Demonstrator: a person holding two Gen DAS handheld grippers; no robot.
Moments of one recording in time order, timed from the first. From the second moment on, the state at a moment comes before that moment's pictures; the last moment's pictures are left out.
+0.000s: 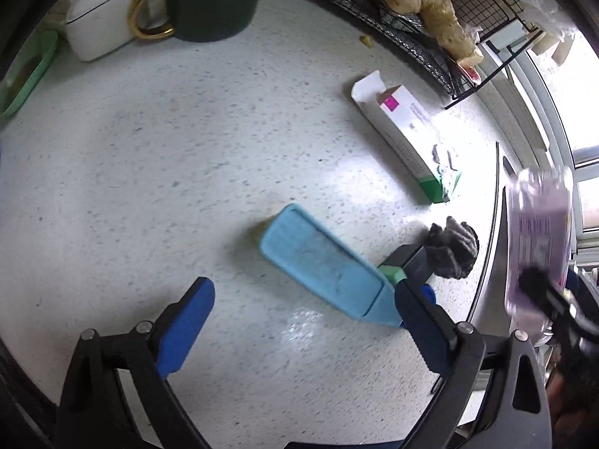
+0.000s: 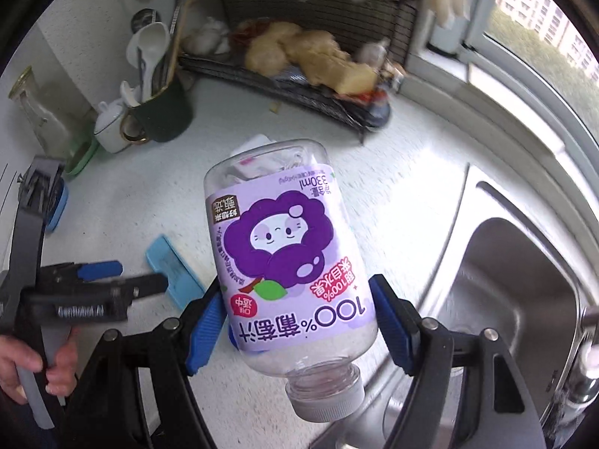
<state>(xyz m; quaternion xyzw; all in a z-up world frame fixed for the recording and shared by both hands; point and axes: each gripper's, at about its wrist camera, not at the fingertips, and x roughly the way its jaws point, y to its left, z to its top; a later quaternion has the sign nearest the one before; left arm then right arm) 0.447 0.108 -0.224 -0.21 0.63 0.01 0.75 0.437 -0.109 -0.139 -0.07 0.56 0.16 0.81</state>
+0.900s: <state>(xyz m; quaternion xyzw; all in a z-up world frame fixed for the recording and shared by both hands) 0.466 0.060 -0.251 -0.10 0.64 0.05 0.76 0.395 -0.143 -0.146 -0.02 0.59 0.13 0.80</state>
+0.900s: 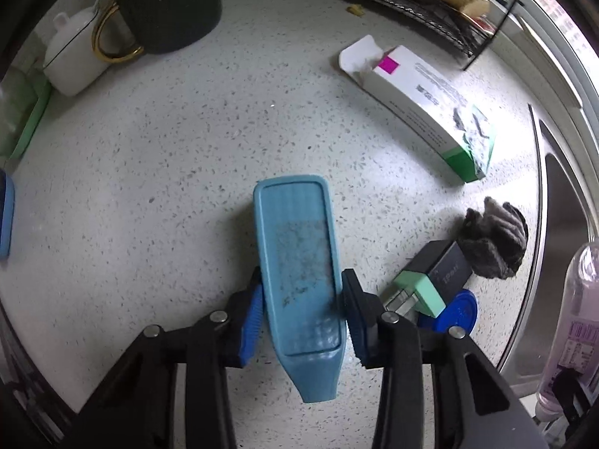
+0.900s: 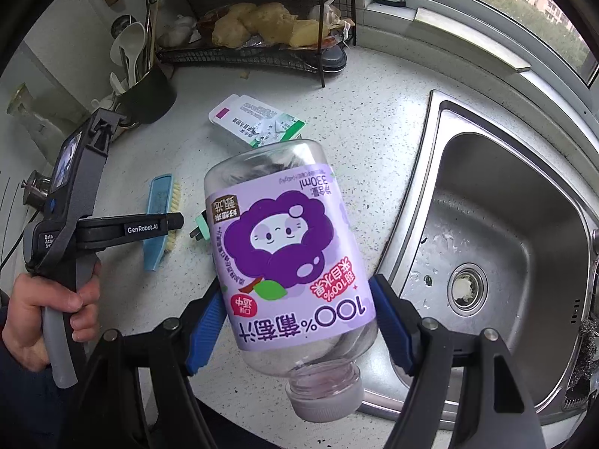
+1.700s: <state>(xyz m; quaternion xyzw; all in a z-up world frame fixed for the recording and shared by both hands) 0.344 0.029 -0.138 -0.05 0.57 -0.04 0.82 0.353 -0.143 -0.119 -0.01 0.56 0.16 0.82</state>
